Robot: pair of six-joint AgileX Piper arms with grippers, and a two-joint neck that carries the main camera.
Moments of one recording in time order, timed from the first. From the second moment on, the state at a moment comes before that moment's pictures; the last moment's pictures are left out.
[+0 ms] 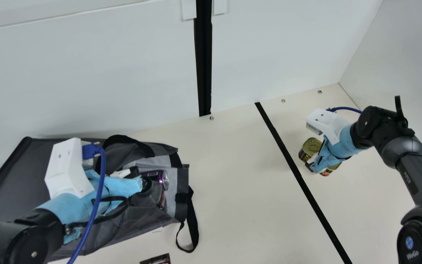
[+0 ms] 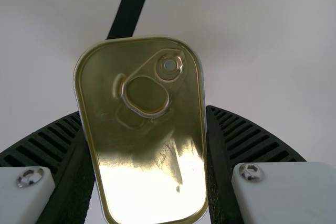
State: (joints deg) left arm -33.9 88.2 -73.7 -12.6 31.2 -18.4; right arm -25.1 99.6 -74.9 8.3 50.1 -54.5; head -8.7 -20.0
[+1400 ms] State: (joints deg) left arm -33.9 88.2 -73.7 -12.6 31.2 -18.4; right arm -7.4 88.4 -68.1 5.1 50.8 -46.0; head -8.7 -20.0
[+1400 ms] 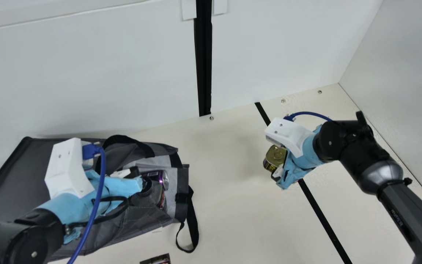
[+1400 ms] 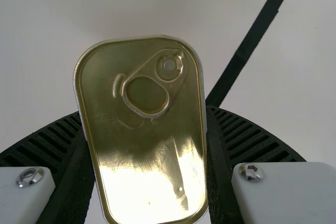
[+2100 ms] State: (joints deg) left arm -33.9 88.2 -73.7 -12.6 31.2 -18.4; right arm 2.3 88.4 -69.6 3.0 51.1 -41.2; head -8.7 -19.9
